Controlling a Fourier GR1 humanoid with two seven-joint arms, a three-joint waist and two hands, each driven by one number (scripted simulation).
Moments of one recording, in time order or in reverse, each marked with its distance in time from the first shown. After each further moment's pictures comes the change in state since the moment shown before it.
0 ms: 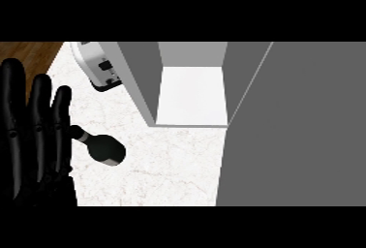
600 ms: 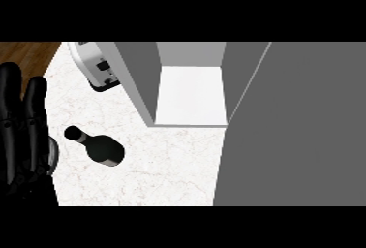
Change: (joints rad) left arm -0.075 0.001 0.044 -0.010 -0.060 -0.081 0.050; right arm -0.056 0.007 0.009 -0.013 0.044 -0.071 0.049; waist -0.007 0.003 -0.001
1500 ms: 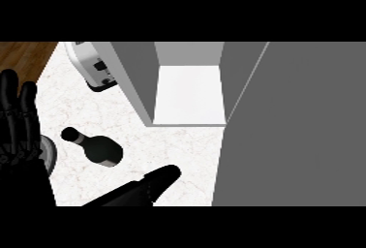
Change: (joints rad) left arm 0.164 -0.001 0.097 0.015 0.030 -0.032 -0.094; right arm -0.020 -0.028 -0.074 -0.005 0.025 -0.017 0.028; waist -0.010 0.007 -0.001
